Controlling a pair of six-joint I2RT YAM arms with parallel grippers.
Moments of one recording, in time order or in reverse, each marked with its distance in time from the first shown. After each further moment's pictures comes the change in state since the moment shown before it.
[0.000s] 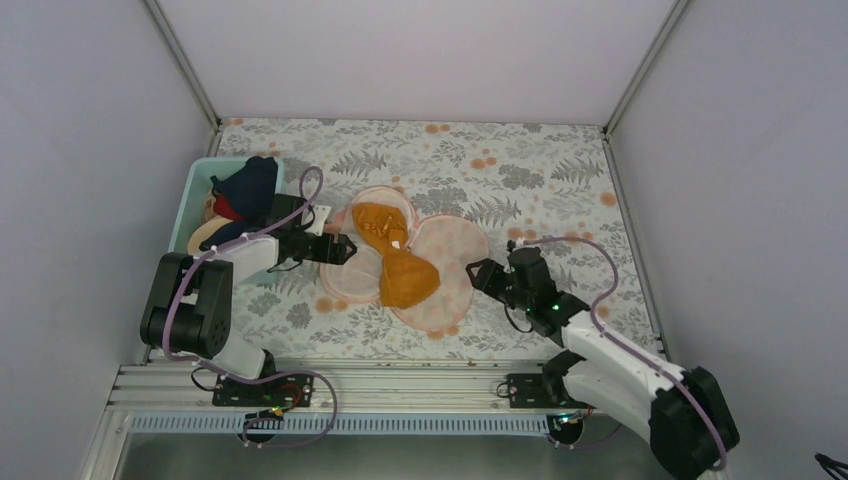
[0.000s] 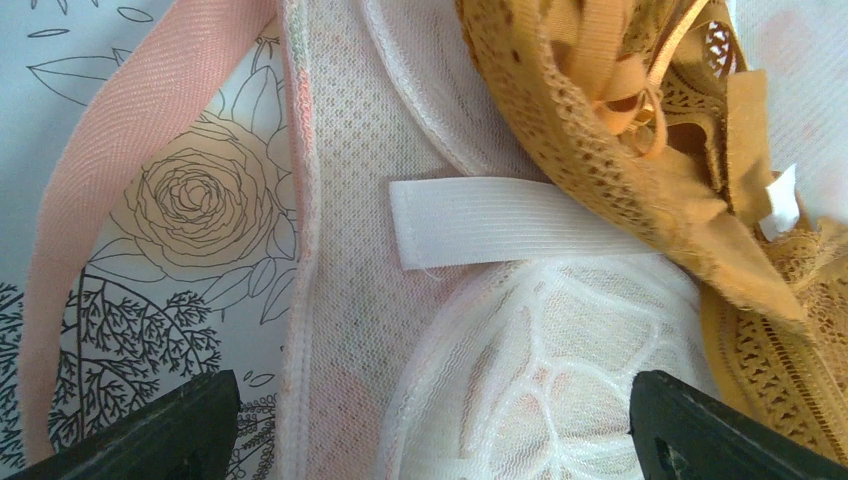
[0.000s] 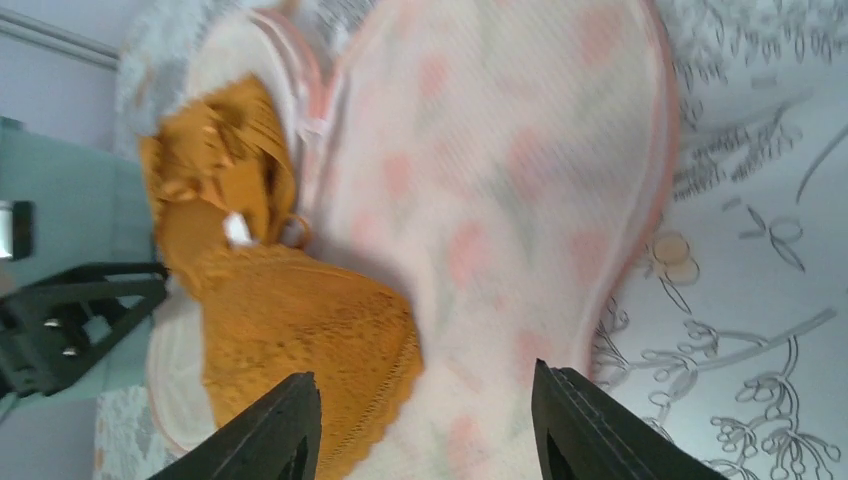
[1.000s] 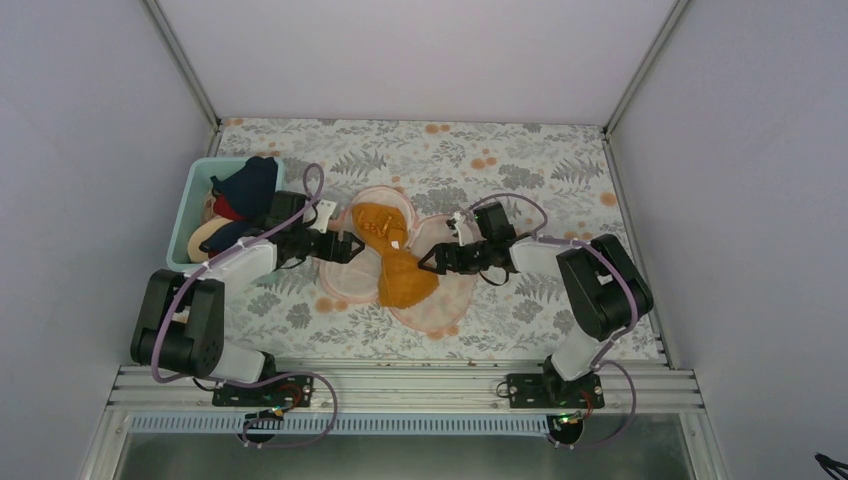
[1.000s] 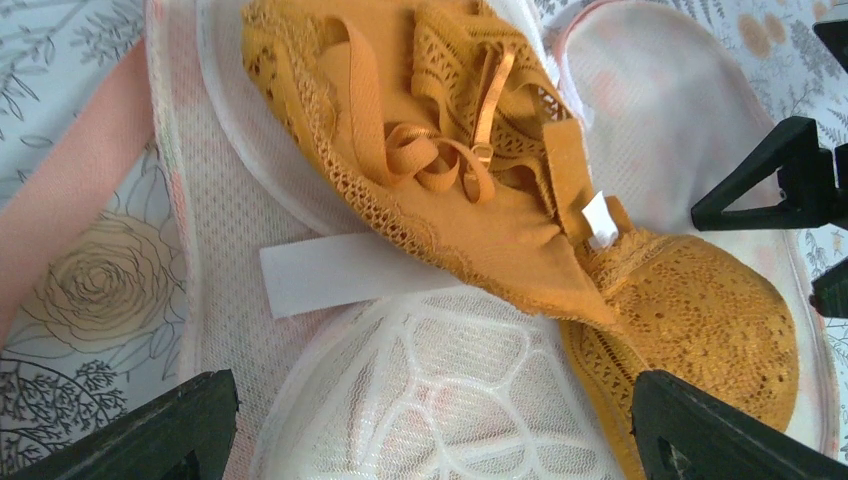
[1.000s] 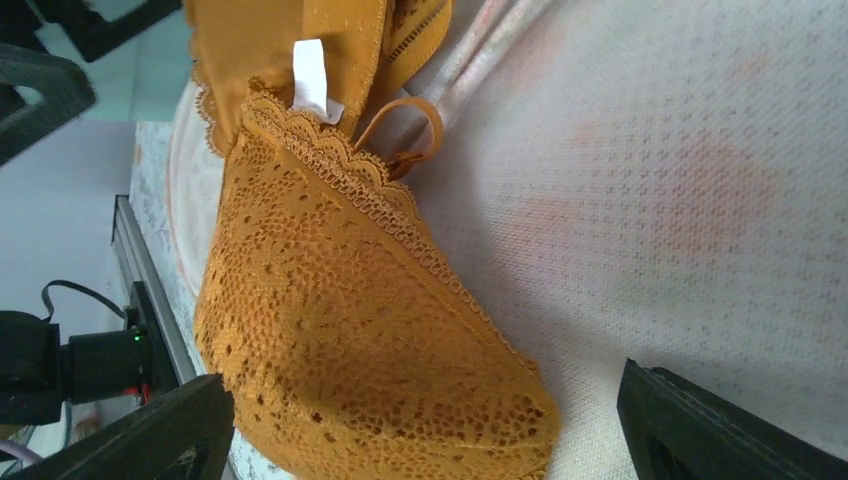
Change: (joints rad) left arm -0.040 -0.105 0.001 0.004 0.069 0.010; right arm -0.098 0.738 0.420 0.046 -0.610 -0.575
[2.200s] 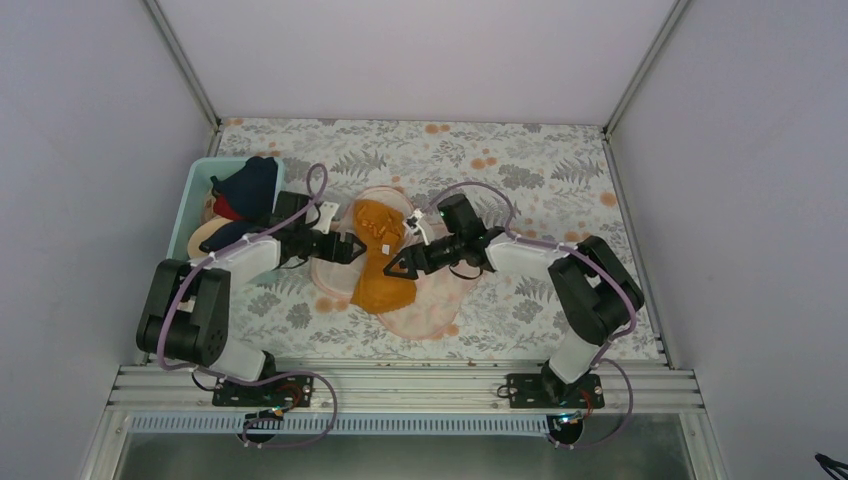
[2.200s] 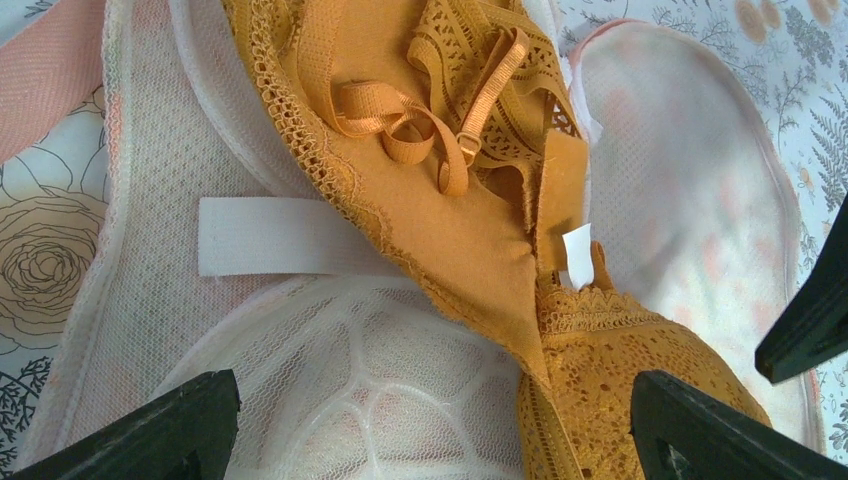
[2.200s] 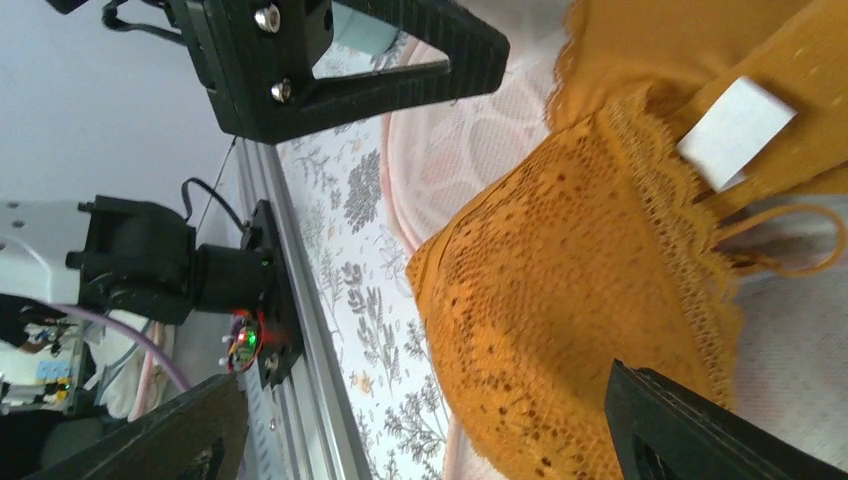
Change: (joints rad) left arm -0.004 0.048 -0.006 0.018 0.030 -0.006; right arm 0.207 0.011 0.133 0.035 -0.146 -0.003
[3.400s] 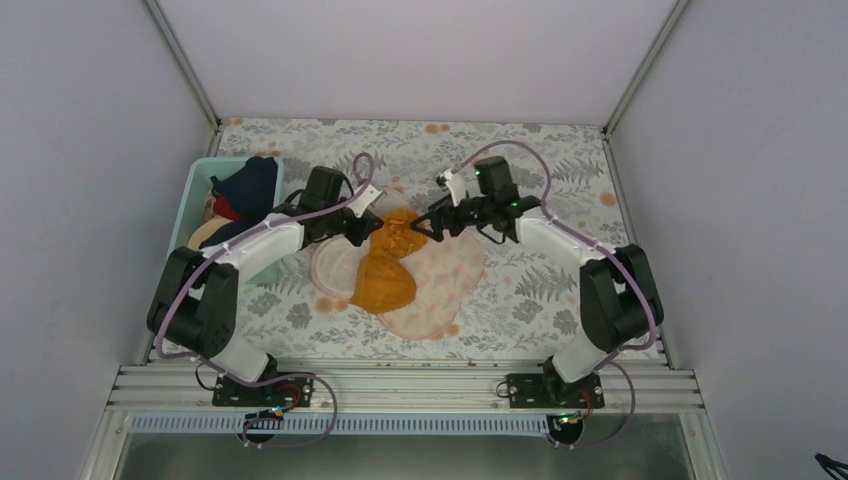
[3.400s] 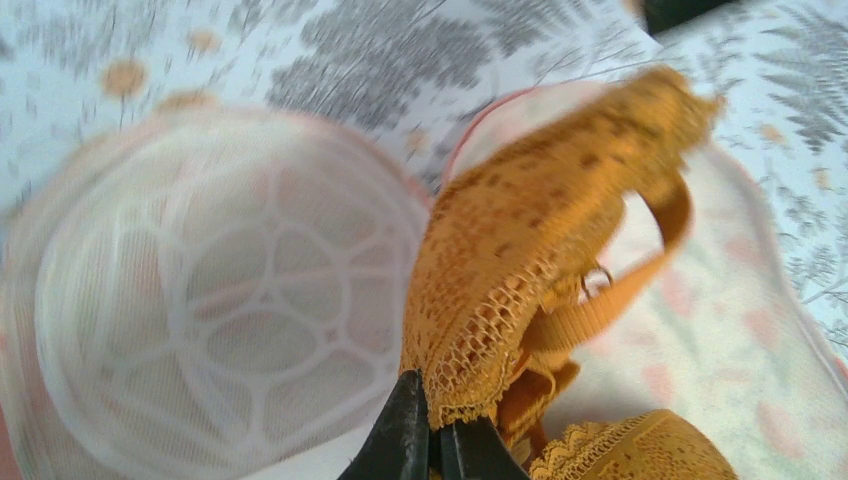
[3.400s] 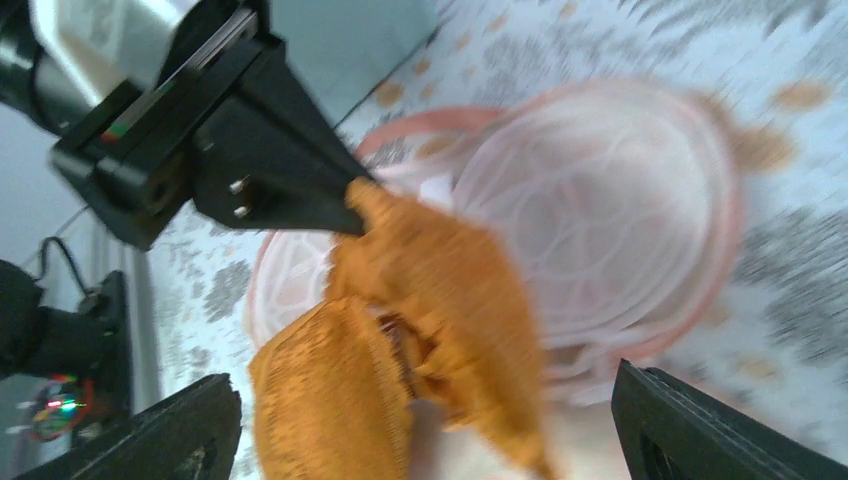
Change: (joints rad) left arm -0.177 0.101 0.257 -0.061 -0.093 0.237; right arm -0.196 -0.070 0.180 -0.204 0.129 -0.335
